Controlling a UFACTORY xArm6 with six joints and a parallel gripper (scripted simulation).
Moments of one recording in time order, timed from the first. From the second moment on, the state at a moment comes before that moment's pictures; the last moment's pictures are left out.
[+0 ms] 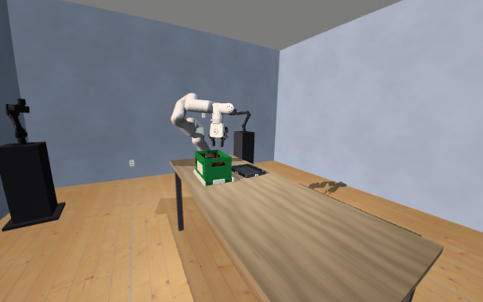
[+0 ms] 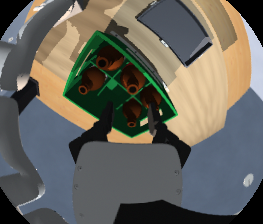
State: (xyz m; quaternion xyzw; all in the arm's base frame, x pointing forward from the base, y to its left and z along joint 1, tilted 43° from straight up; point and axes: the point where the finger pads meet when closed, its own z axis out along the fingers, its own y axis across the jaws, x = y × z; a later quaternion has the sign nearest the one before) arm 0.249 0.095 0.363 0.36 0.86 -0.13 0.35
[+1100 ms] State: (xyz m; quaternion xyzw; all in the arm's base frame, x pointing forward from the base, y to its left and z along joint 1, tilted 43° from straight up) arm 0.253 0.092 0.357 0.36 0.86 -0.13 0.35
